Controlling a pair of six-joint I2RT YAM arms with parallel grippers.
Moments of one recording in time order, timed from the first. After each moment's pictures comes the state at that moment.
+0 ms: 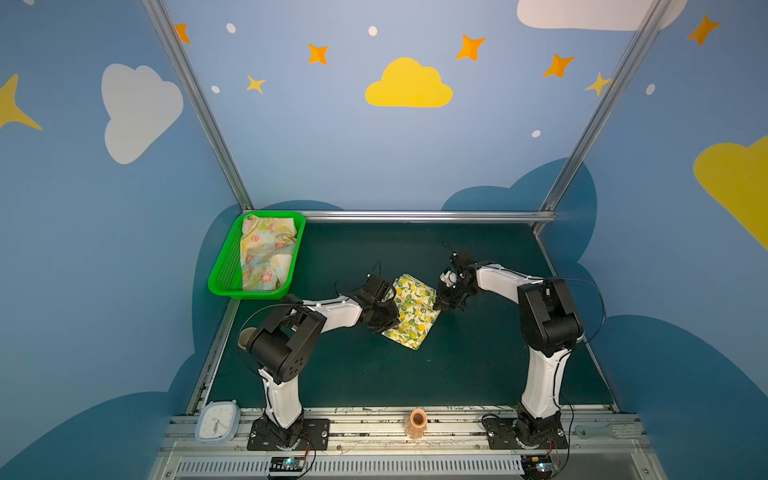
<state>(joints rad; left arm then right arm) -0.57 1.85 1.00 -0.15 0.35 -1.04 0.38 1.97 1.27 -0.65 -0.46 0.50</state>
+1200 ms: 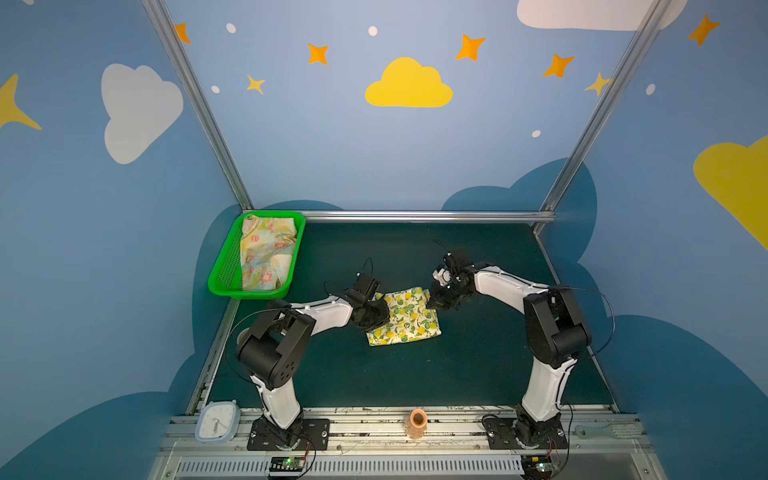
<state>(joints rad) -0.52 1.77 0.91 -0.18 0.33 -0.92 0.46 1.92 1.29 -0.64 -0.48 0.51</state>
